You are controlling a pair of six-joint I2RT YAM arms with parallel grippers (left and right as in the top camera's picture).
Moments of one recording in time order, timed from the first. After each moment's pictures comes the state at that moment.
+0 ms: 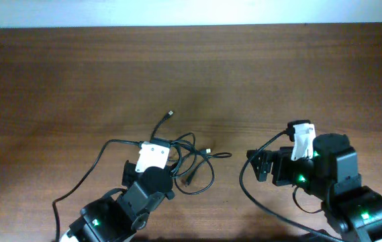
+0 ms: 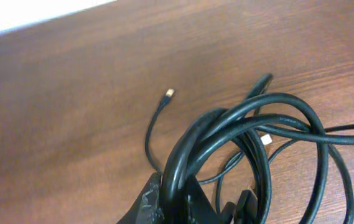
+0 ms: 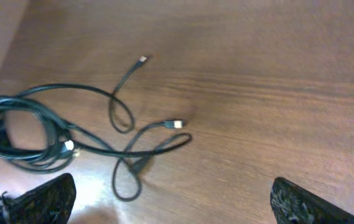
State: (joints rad) left arm -0.86 0.77 0.73 -0.69 -0.55 -0.26; right arm 0.30 0.77 0.88 -0.84 -0.30 0.35
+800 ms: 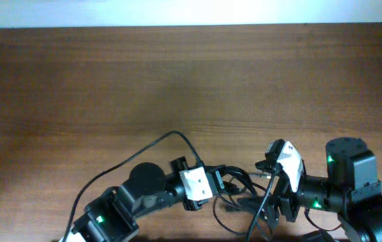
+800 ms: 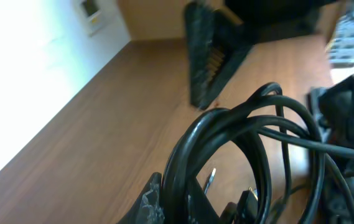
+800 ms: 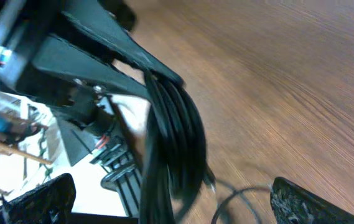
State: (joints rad) left arm -0.86 0.80 0.73 -0.22 0.29 0.34; right arm 0.30 0.77 1.04 -1.09 -0.79 -0.21
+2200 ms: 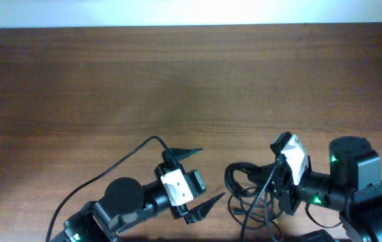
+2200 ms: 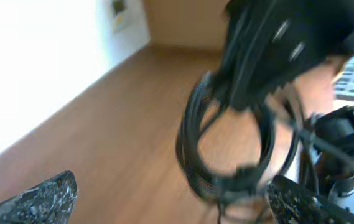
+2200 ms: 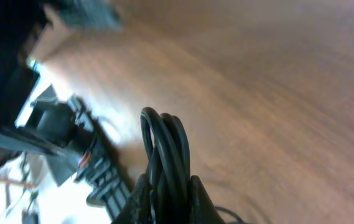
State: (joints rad) left arm -0.86 0.64 0.74 -0.34 0.20 0.18; right arm 0.30 0.77 1.05 -1.03 -0.68 -0.09
